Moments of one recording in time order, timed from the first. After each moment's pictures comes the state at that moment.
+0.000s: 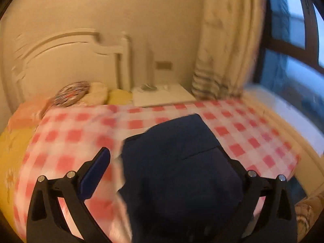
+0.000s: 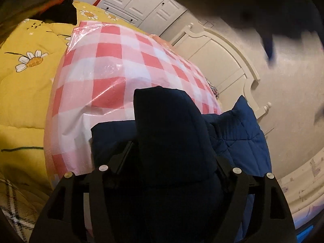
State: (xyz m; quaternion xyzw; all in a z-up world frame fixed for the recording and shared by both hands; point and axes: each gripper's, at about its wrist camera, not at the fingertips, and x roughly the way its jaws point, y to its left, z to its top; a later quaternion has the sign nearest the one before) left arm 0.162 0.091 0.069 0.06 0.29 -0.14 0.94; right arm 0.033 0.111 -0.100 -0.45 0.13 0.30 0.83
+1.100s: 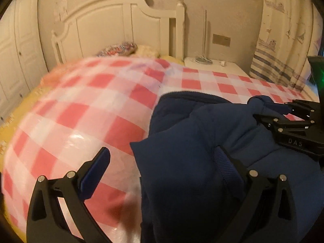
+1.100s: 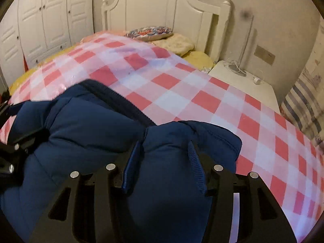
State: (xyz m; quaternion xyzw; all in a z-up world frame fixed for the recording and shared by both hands) left arm 0.227 0.152 -0.071 0.00 0.35 0.04 0.93; right arm 0.314 -0.025 -0.058 -0.15 0.37 0.24 0.88
